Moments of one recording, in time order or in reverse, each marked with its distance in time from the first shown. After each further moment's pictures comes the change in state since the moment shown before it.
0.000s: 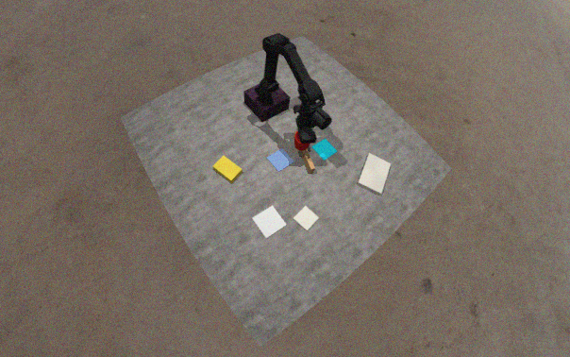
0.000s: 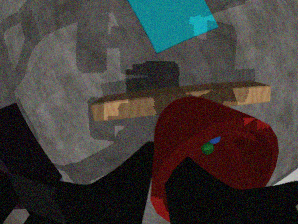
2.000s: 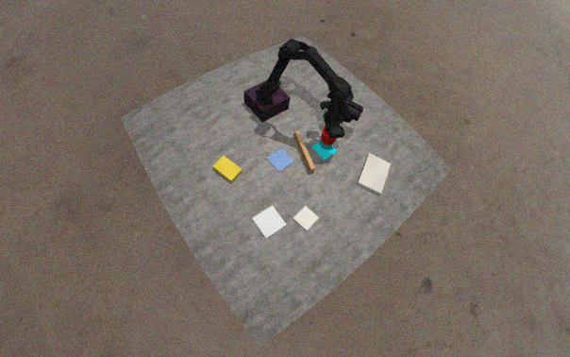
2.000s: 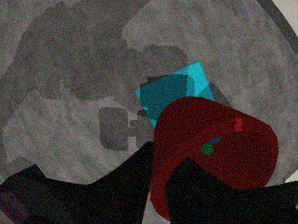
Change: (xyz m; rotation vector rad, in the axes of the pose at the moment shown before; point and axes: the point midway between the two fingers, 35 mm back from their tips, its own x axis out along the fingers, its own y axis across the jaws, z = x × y) arm 0.000 0.020 0.126 0.000 -0.013 0.001
